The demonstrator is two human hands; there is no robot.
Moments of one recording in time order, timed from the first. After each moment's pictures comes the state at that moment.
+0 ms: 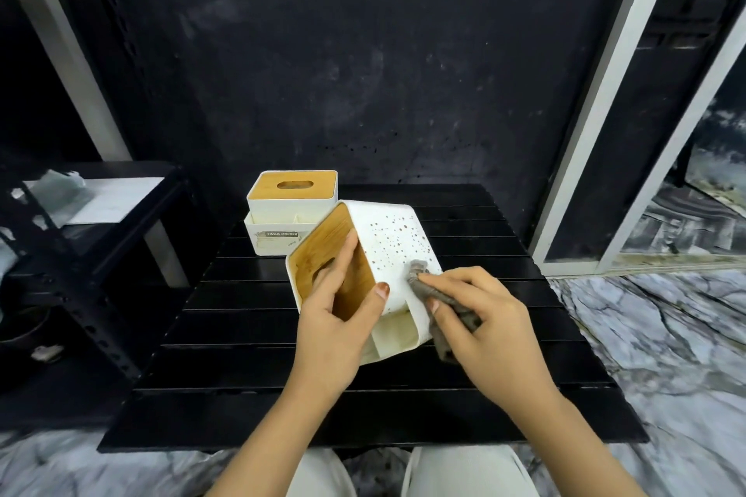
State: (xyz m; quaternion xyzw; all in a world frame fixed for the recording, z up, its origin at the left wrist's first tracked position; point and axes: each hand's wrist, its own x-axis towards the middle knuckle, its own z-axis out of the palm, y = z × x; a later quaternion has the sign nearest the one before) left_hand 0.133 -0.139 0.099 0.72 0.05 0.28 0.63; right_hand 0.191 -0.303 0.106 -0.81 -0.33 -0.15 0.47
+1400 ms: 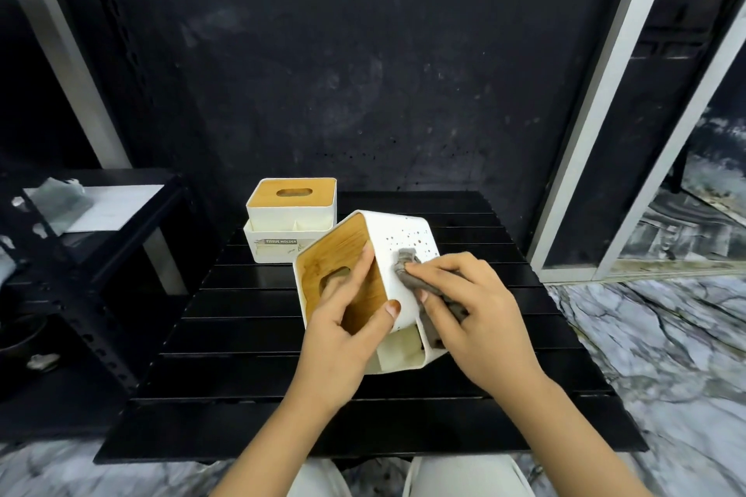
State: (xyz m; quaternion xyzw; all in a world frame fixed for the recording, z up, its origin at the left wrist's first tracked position) left_hand 0.130 -0.143 0.106 0.74 0.02 0.24 0.63; right_hand 0.199 -0.291 0.122 -0.80 -0.37 -0.26 0.39
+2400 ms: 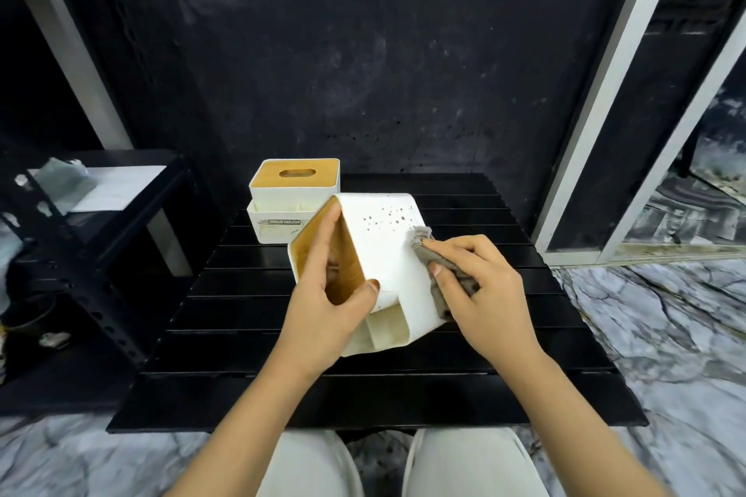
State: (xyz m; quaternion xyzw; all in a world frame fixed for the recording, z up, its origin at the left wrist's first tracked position) left_hand 0.128 -0.122 0.109 0.77 0.02 0.24 0.59; right_hand 0.213 -0.292 0.101 -0.79 -0.32 -0.21 0.48
